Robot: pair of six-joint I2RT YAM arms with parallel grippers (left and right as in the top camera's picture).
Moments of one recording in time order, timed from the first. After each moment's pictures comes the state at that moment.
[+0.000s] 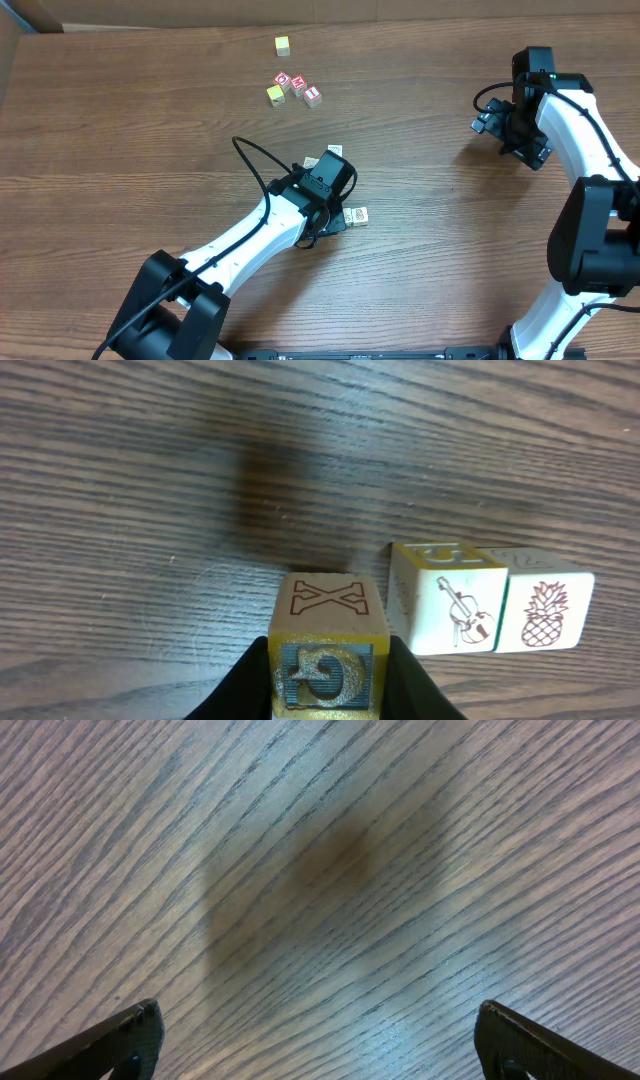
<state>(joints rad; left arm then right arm) -0.62 1.65 0.99 -0.68 -0.04 -0.80 -0.06 1.98 1.54 -0.97 0.09 0.63</state>
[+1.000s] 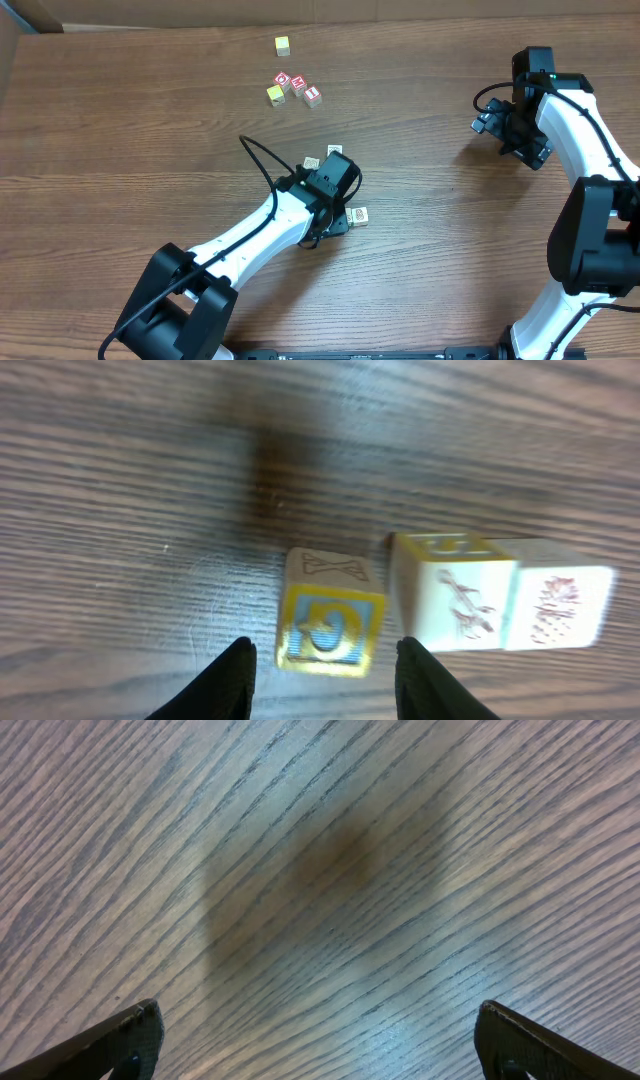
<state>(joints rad) -0.64 1.69 1.04 -0.74 -0.04 -0.80 -0.06 1.98 1.54 -0.97 0.09 0.63</state>
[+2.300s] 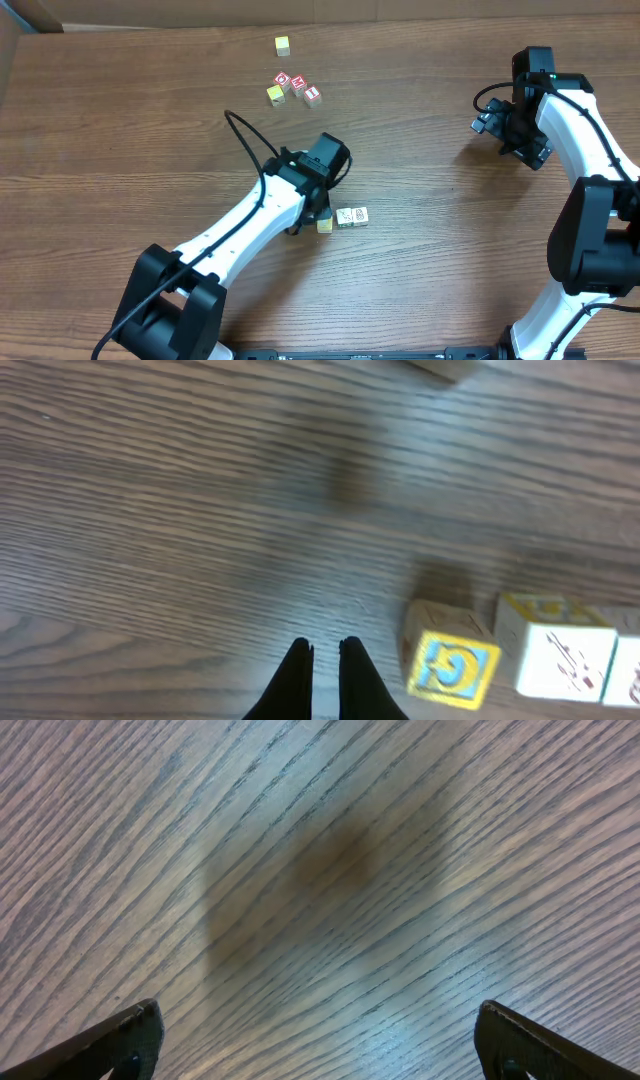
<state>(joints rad) -0.56 1.69 1.14 -0.91 -0.21 -0.72 -0.06 1.98 1.54 -0.97 0.09 0.63</state>
